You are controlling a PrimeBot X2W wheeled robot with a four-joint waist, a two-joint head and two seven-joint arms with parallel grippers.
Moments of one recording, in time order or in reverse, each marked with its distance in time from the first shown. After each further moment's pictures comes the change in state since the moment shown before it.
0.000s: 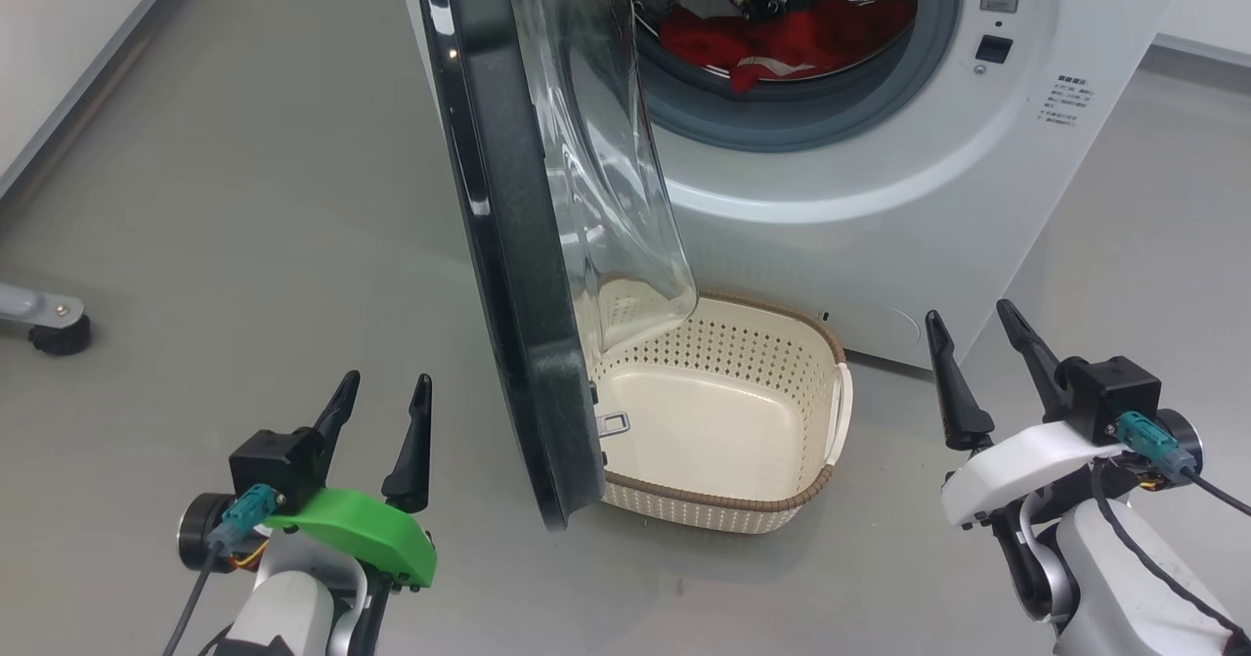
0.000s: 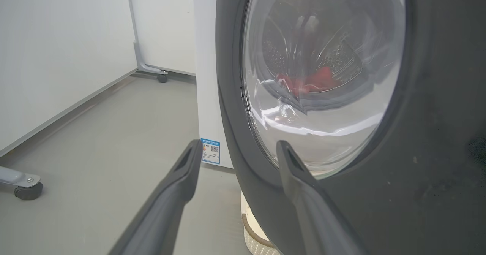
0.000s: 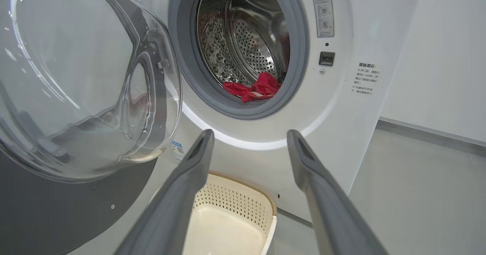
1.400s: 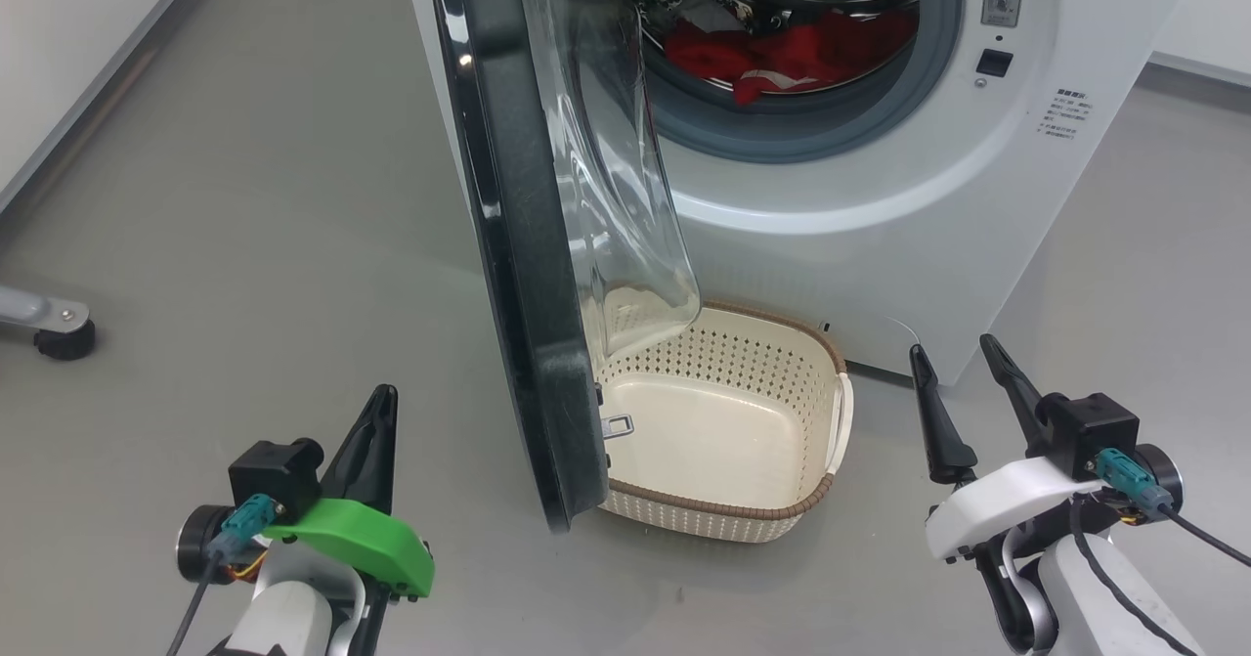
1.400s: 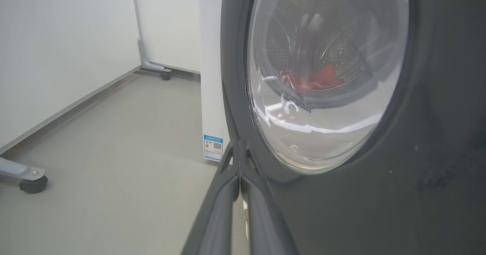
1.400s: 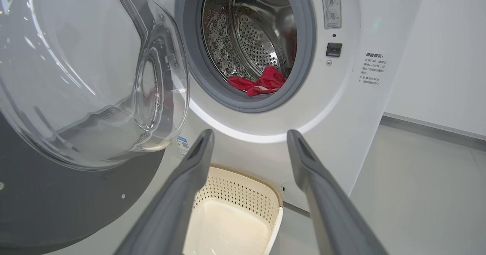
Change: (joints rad) left arm 0.014 0.000 0.002 0.015 0.000 0.000 0.000; right arm 0.065 0.084 -0.091 -0.002 -0.105 0.040 0.000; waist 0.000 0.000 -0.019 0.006
